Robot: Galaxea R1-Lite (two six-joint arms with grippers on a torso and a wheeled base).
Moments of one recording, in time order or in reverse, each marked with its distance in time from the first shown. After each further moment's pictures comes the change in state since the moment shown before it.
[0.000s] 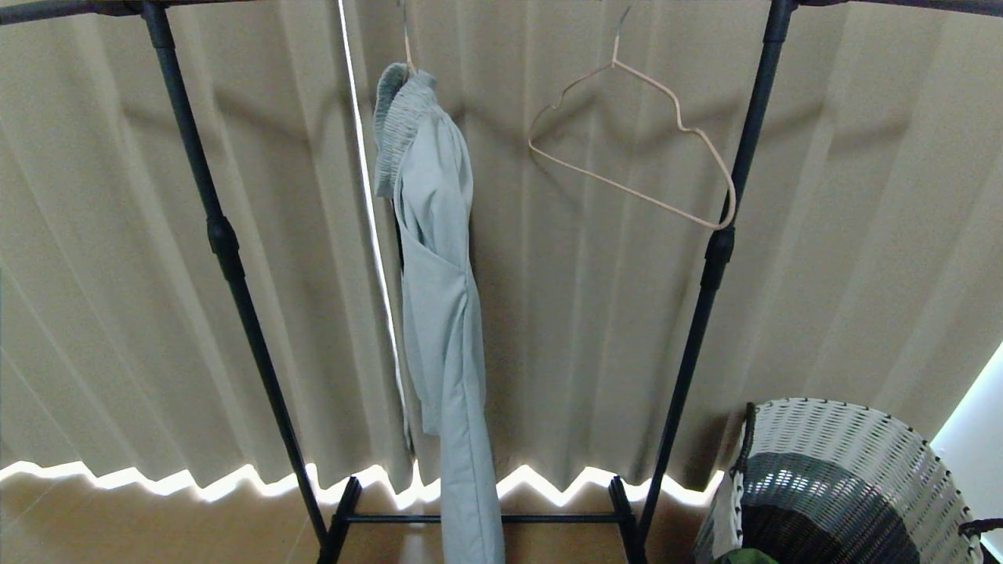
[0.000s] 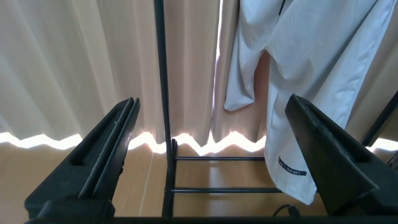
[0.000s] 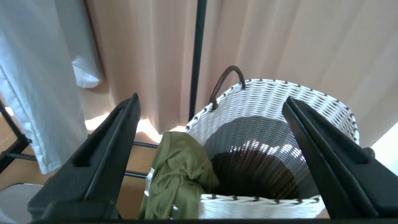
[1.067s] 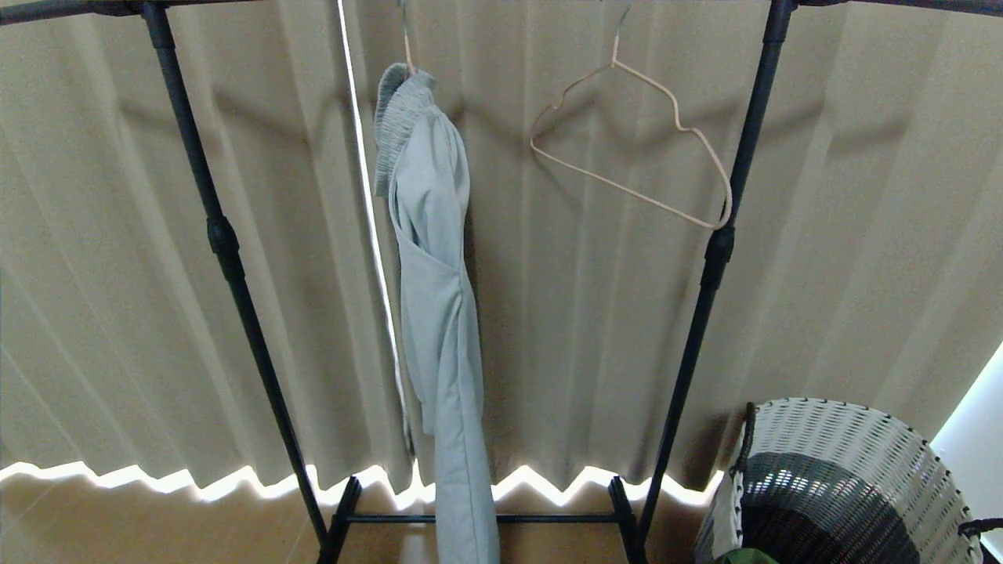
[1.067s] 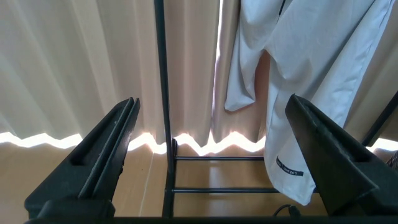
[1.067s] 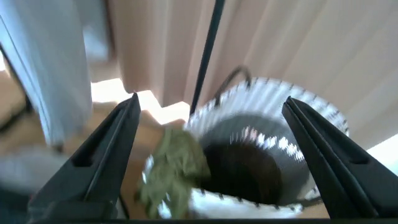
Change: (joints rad) left arm 0.000 0.000 0.000 0.000 0.001 0.001; right arm 0.102 0.480 -0.271 0.057 -0.002 -0.149
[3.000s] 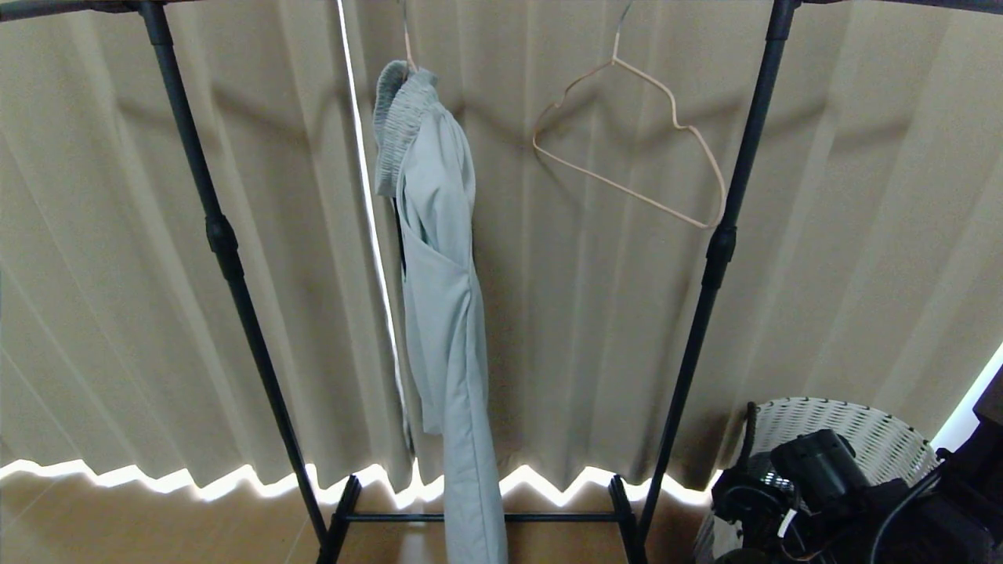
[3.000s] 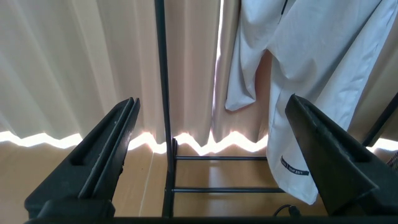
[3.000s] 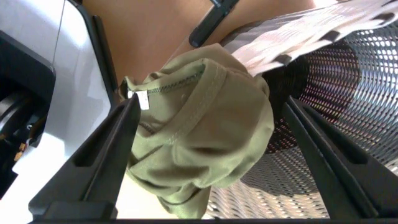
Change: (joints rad) left arm 0.000 0.000 0.000 0.000 0.001 -0.002; right arm 0.119 1.514 -0.019 -0.601 -0.055 -0.233
